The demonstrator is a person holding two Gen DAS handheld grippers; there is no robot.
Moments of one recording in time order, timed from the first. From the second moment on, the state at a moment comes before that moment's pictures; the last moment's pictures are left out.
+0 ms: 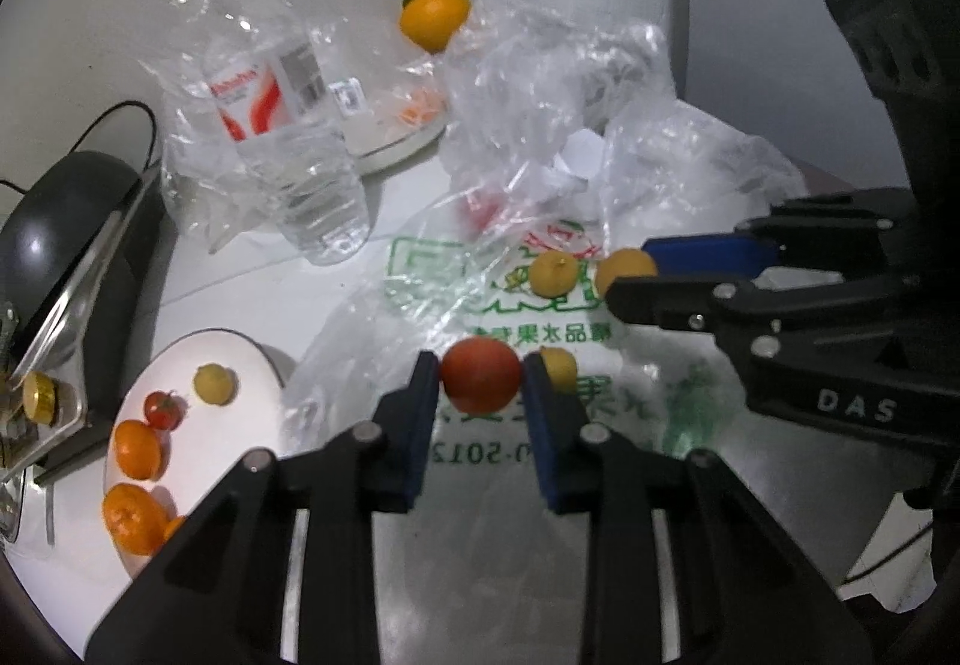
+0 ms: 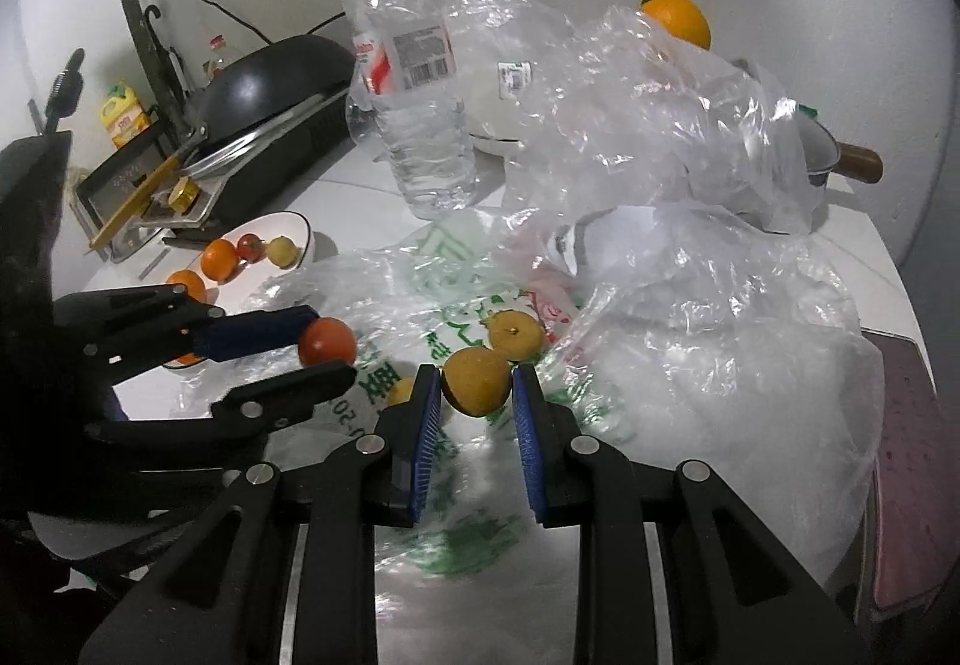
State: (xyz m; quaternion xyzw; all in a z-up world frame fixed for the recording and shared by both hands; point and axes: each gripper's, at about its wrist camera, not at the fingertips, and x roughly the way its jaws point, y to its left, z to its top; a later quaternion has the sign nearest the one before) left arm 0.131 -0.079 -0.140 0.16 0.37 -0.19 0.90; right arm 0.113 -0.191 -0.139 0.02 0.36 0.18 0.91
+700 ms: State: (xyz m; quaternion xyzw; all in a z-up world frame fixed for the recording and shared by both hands) left arm 0.117 0.026 -0.125 0.14 0.34 -0.13 0.92; right arm 0.110 -0.106 -0.113 -0.02 0.35 0.22 0.91
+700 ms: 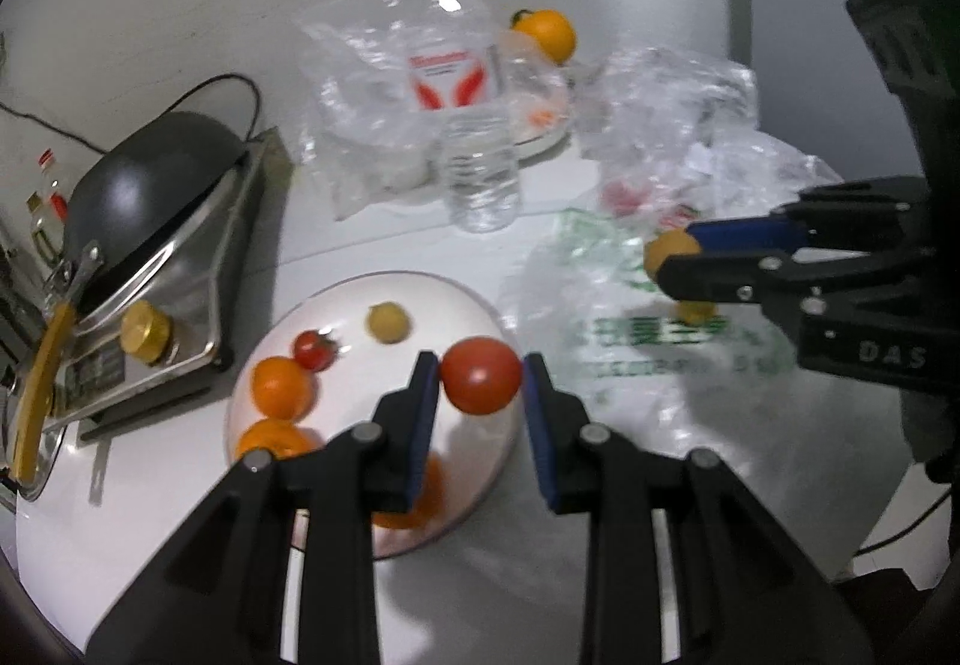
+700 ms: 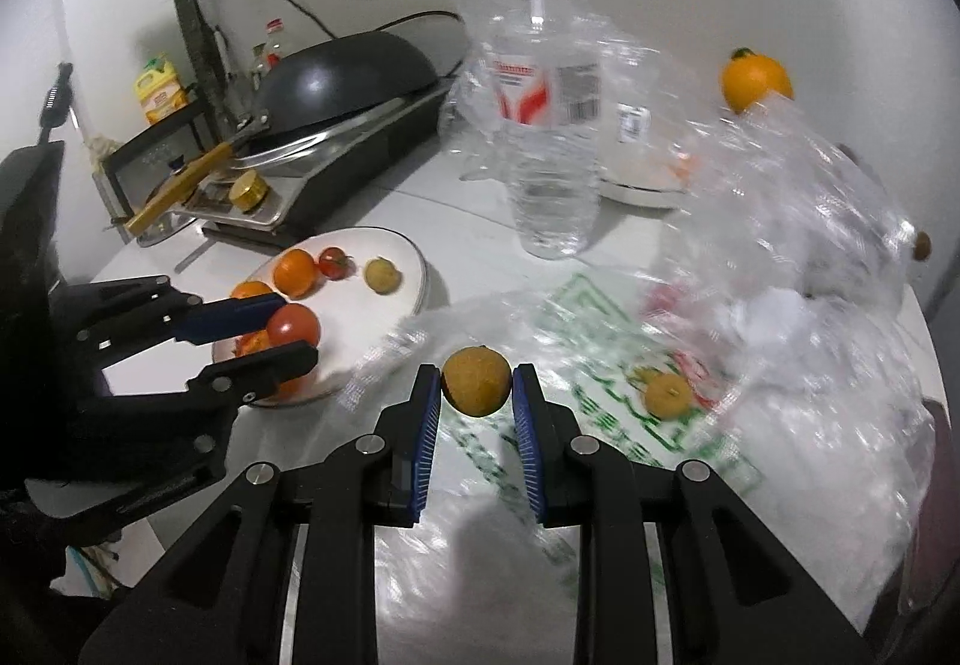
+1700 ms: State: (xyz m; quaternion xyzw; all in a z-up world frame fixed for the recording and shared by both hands) left arm 0.227 0.082 -0.155 0.12 0.38 -0.12 0.91; right arm 0.193 -0.019 -0.130 -0.05 0.37 0.28 0.88
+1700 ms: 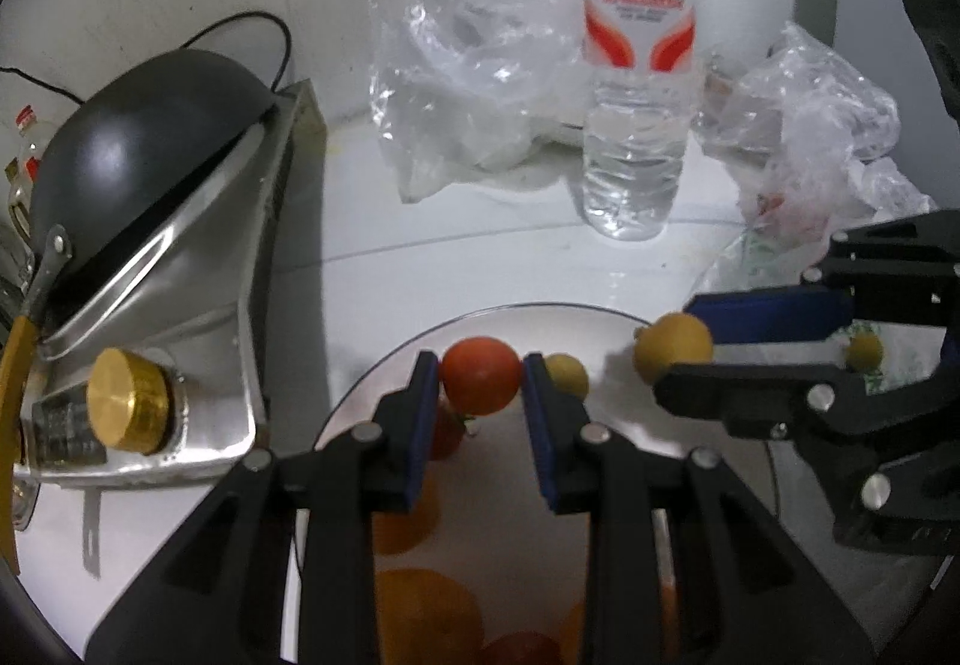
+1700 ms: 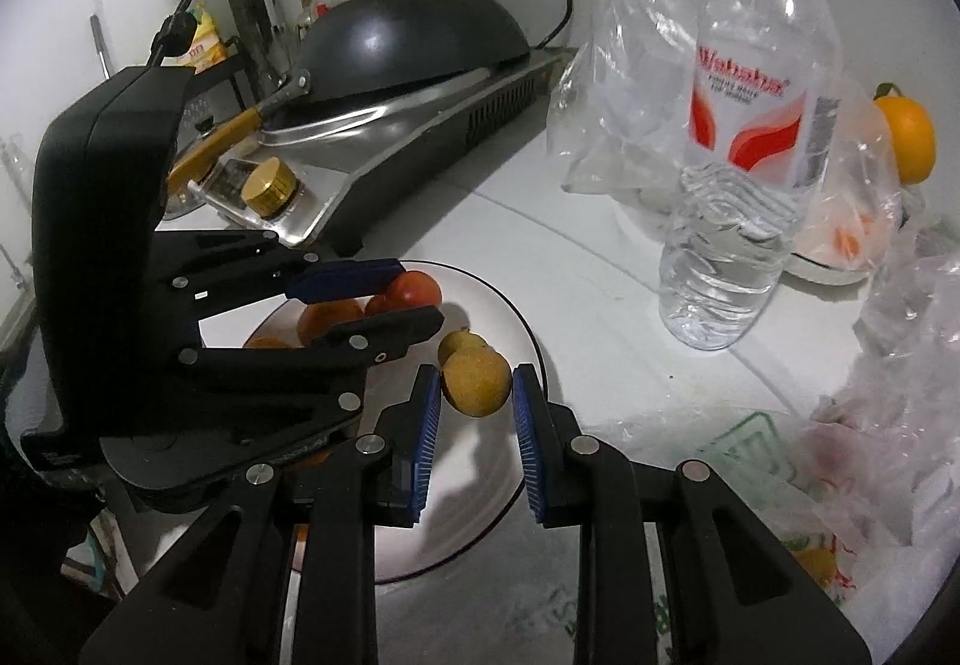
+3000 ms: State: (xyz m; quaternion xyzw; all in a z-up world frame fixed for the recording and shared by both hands) left arm 0.195 0.081 -0.135 0.11 0.36 -0.11 0.92; right arm 0.176 -0.032 -0.124 -0.07 0.37 0.24 0.89
